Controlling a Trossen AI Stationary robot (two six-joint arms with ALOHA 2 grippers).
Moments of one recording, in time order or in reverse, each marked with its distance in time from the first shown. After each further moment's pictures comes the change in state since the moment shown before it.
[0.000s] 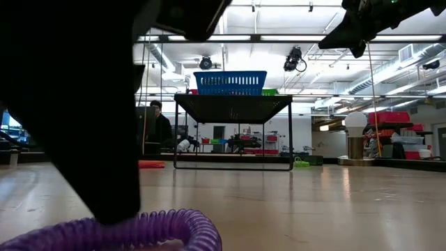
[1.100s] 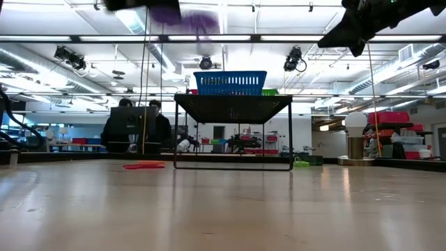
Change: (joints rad) left arm 0.076 -0.314 -0.002 -0.313 -0.196 0.178; right arm 0.000 0.001 0.000 0.015 0.005 -0.021
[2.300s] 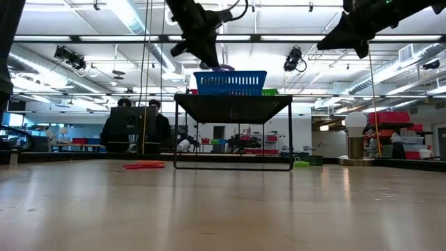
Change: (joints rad) left arm 0.839 -0.254 0.000 0.052 0.151 0.512; right arm 0.000 0.000 0.000 0.018 0.138 0.126
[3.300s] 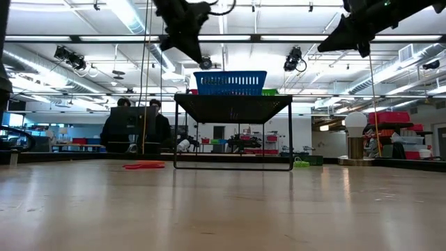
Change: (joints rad) left arm 0.049 -0.117 -0.061 -0.075 0.068 0.171; right arm 0.000 0.000 0.000 0.002 0.079 -0.029
